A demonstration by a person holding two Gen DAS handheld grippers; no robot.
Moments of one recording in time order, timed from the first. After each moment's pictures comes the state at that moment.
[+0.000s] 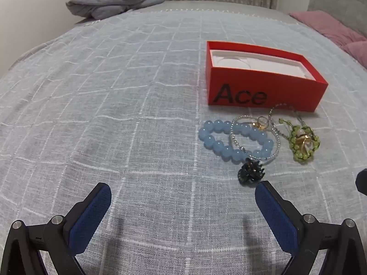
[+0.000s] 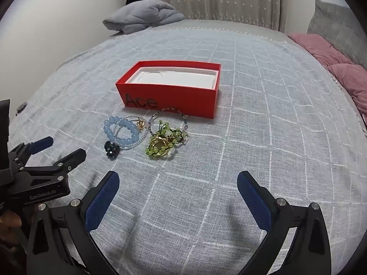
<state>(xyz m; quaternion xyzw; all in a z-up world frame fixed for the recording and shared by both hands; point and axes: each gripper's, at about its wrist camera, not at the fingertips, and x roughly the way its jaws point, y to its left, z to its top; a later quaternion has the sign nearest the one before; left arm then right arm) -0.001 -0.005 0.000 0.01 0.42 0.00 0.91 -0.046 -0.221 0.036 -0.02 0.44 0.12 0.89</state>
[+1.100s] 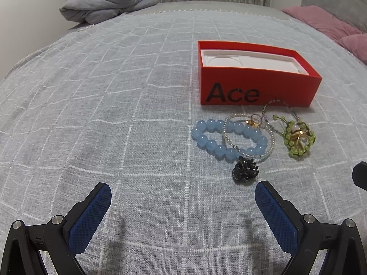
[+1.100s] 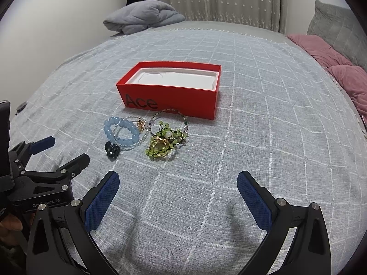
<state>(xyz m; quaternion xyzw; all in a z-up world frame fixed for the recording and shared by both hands) -0.003 -0.010 0.002 0.04 0.42 -0.01 0.90 -0.046 -0.220 0.036 -0.02 0.44 0.12 0.89</state>
